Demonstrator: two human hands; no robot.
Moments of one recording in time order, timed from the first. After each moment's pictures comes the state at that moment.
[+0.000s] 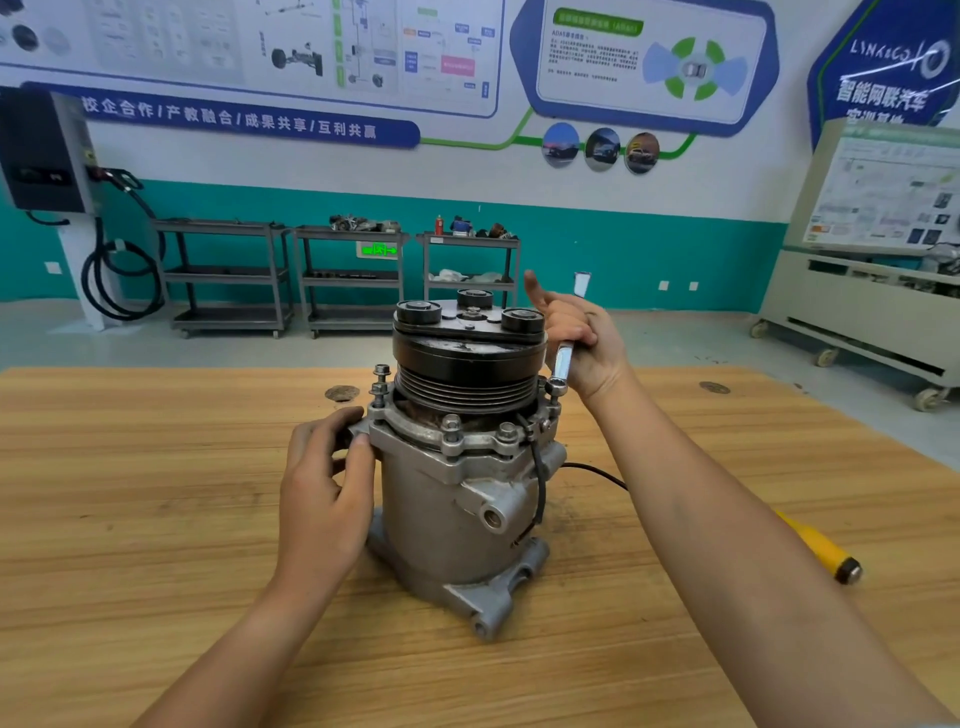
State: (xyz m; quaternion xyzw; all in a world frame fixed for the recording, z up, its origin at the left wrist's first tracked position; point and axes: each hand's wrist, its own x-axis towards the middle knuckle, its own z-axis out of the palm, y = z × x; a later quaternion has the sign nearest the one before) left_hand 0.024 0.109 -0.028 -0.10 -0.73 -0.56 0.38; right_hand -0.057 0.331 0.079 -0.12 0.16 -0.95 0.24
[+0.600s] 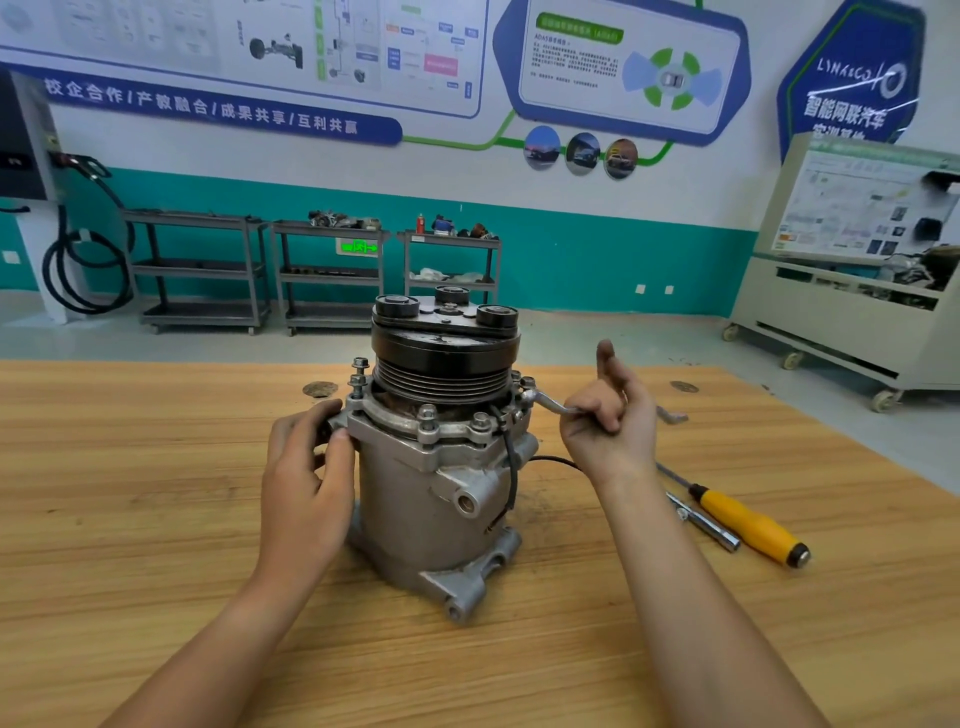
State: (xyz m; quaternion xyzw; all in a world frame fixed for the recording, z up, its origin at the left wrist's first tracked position) left_hand 0.025 0.112 -0.031 -0.09 -0.73 -0.57 0.37; right_hand 0.013 0.345 0.029 -0.07 0.13 -0.99 -0.06
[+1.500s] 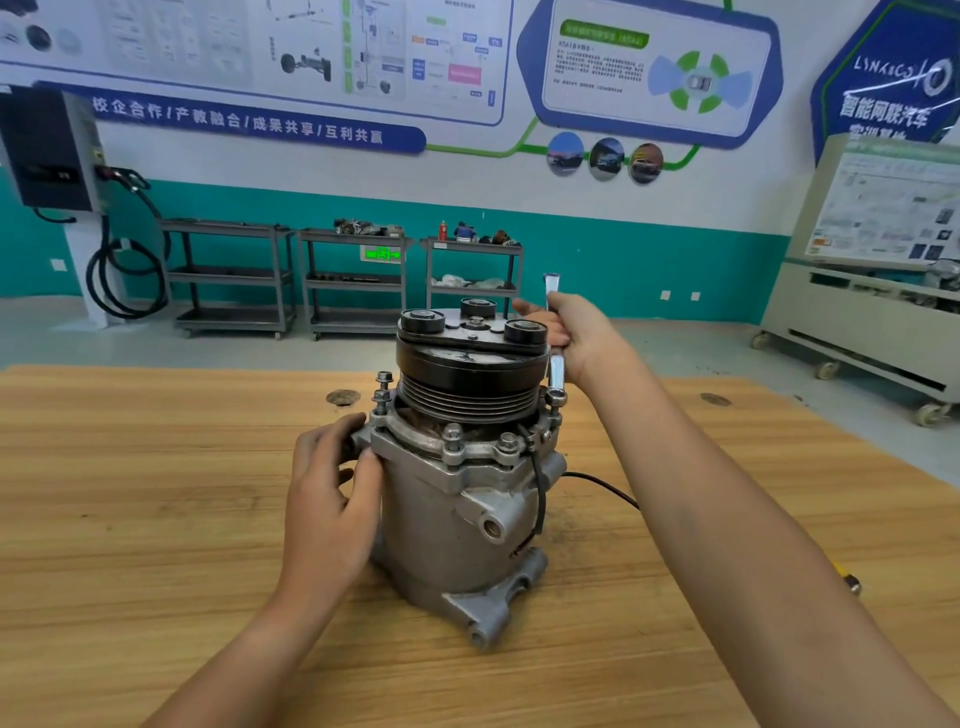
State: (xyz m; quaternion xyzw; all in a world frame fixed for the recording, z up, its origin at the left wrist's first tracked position) left_hand 0.025 0.109 -0.031 -0.10 -0.74 -0.56 0.37; right_hand -0.045 0.305 0.113 0.04 0.36 -0.93 0.09
